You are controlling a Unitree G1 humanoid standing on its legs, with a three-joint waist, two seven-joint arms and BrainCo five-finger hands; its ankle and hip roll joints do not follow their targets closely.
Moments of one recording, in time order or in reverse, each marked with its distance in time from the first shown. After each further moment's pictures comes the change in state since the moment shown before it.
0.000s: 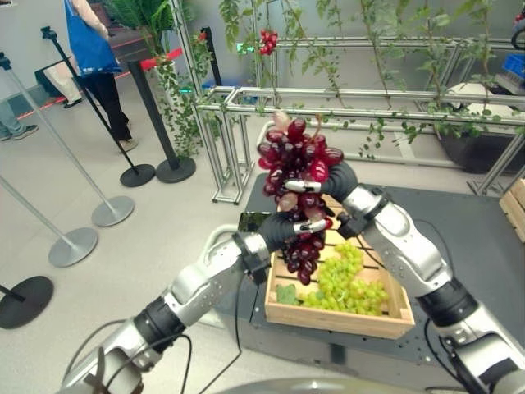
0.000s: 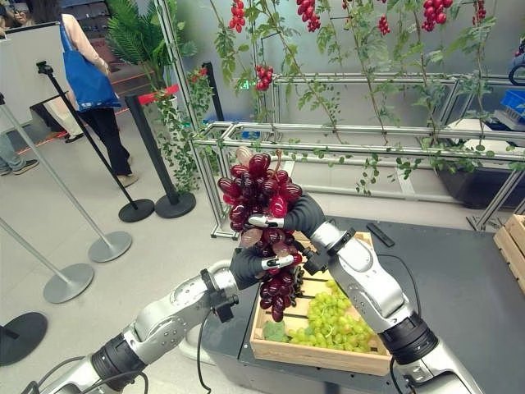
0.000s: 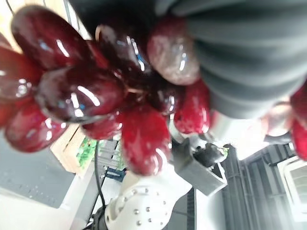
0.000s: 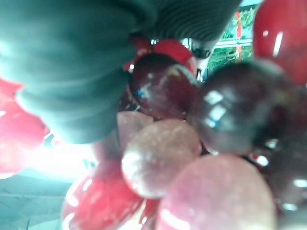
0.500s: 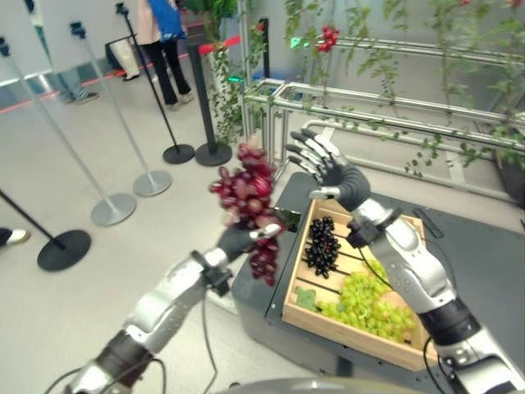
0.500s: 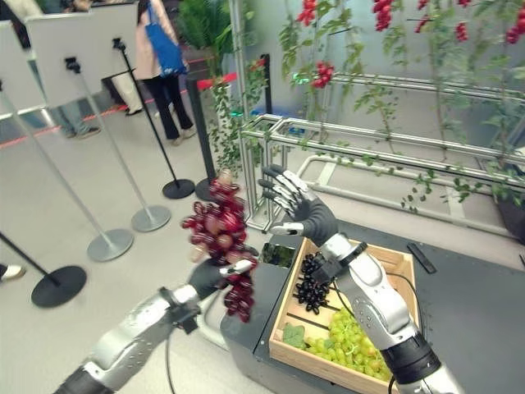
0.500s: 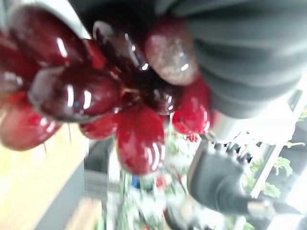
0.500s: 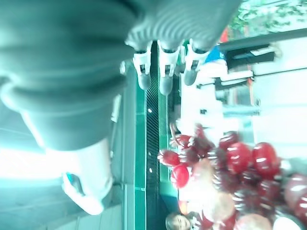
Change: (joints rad) left arm 0.267 0.136 0.379 -0.058 0.258 -0.101 0.015; right arm 0.148 0.088 -0.126 -0.021 0.036 -0.034 0.007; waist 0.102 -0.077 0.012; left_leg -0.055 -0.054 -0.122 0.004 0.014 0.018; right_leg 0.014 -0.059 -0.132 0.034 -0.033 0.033
